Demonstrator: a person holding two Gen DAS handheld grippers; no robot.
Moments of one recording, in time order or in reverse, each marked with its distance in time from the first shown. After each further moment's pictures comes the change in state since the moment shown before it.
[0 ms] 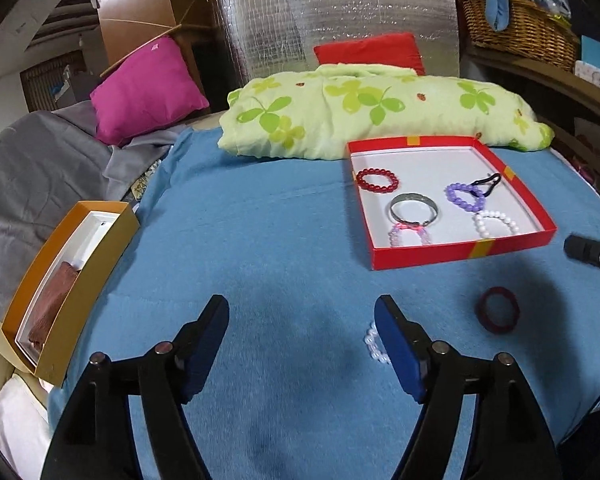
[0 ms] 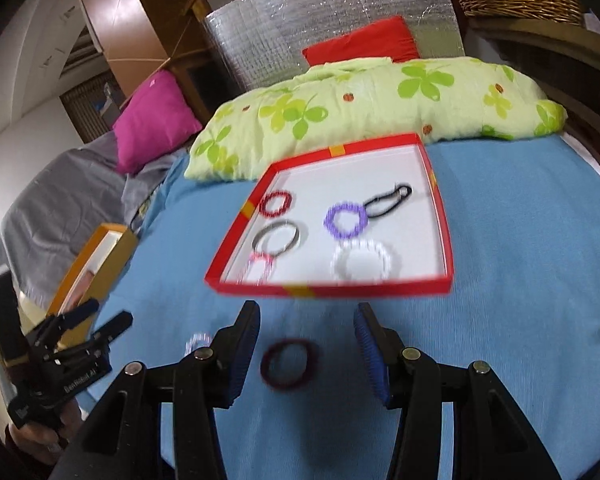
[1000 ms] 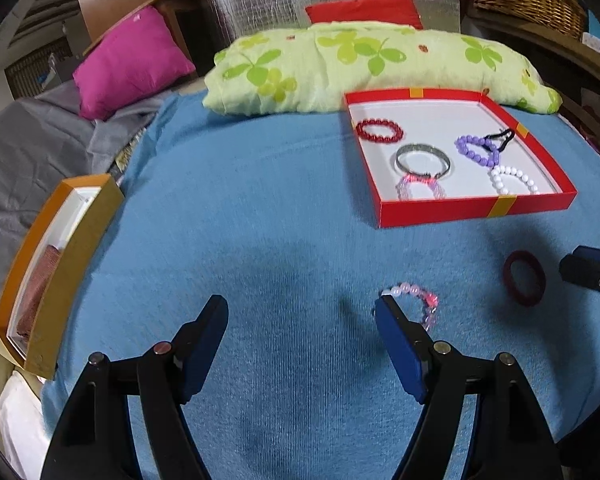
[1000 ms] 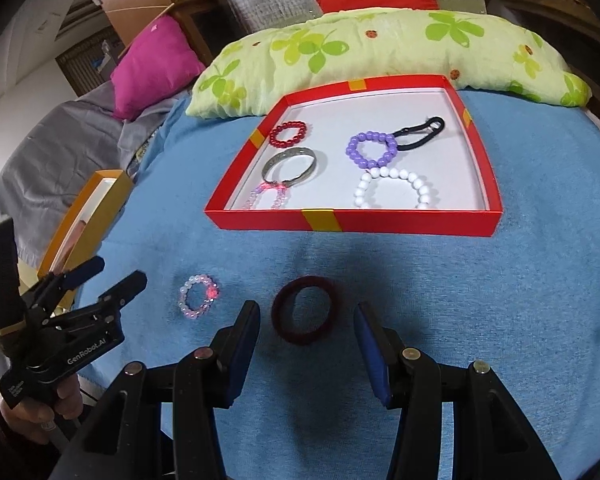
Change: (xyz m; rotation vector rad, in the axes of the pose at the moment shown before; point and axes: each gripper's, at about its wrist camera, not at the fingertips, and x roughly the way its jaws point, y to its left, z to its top) left arm 0.044 -0.004 -0.011 0.027 0.148 -0.006; right arm 0.041 0.015 -0.024 -0.032 0.176 -0.005
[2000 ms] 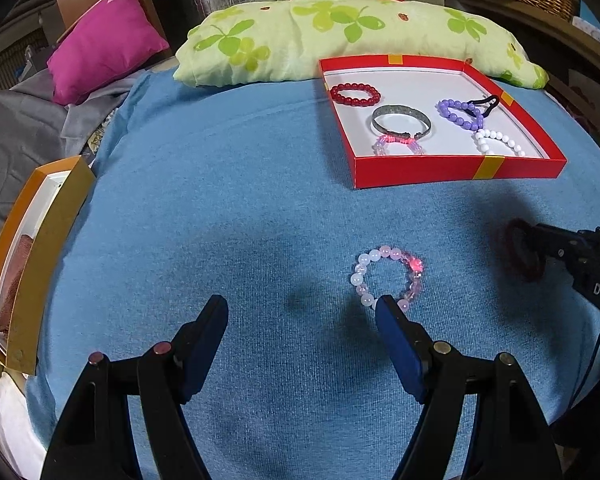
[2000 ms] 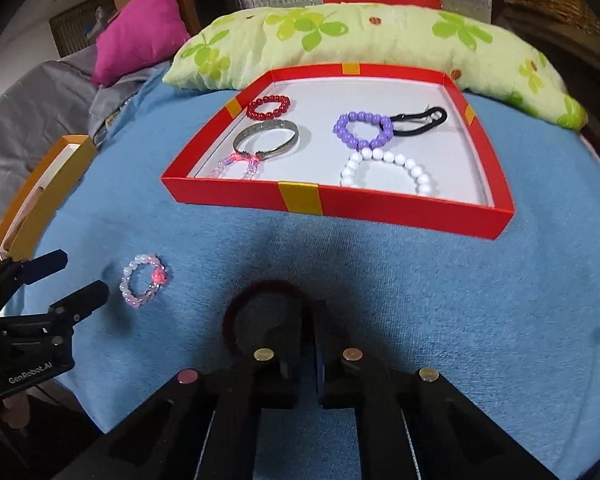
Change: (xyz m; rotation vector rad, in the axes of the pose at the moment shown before) left arm 0.012 -0.010 -0.009 0.034 0.076 -0.069; right arm 0.037 0.008 -0.008 -0.102 0.015 -0.160
